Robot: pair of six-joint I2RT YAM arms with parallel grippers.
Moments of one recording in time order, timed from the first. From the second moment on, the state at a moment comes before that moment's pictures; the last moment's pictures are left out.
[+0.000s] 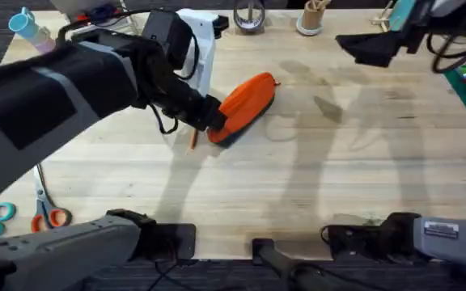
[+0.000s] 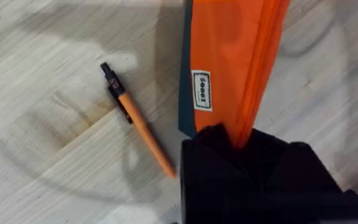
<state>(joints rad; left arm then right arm) -0.28 1.39 0.92 -0.80 0.36 0.21 -0.23 1.46 1.16 -0.44 -1.04 -0.99</state>
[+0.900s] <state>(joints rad) -0.28 1.39 0.92 -0.80 0.36 0.21 -0.32 1.83 1.16 -0.16 -1.51 -0.83</state>
